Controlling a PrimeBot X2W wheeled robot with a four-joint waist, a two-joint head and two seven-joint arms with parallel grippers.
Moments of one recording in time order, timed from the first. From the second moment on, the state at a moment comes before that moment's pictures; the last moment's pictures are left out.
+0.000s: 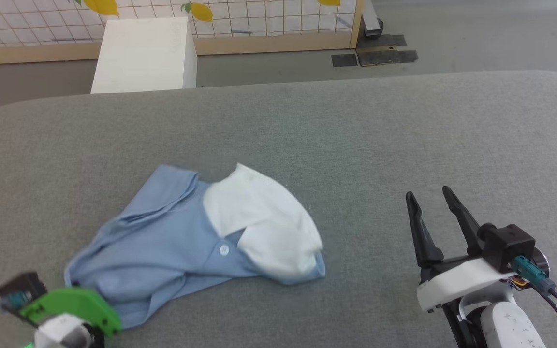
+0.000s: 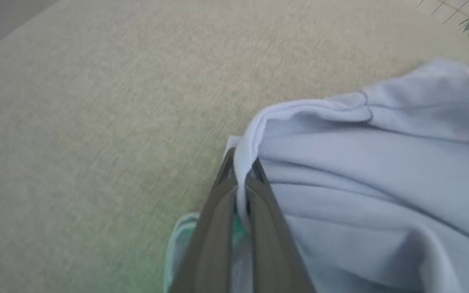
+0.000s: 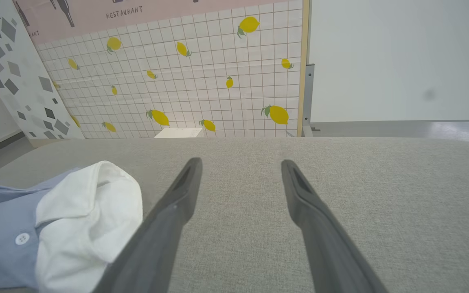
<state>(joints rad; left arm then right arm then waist) -0.12 0.23 0.05 0.40 -0.55 0.29 0.06 -0.11 -0.05 0.07 0.17 0.15 0.13 -0.19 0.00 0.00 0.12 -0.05</state>
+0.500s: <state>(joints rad) -0.05 0.11 0.02 0.13 -0.51 0.05 -0.25 -0.10 -0.09 0.35 0.12 0.18 0.13 0.15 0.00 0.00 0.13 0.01</state>
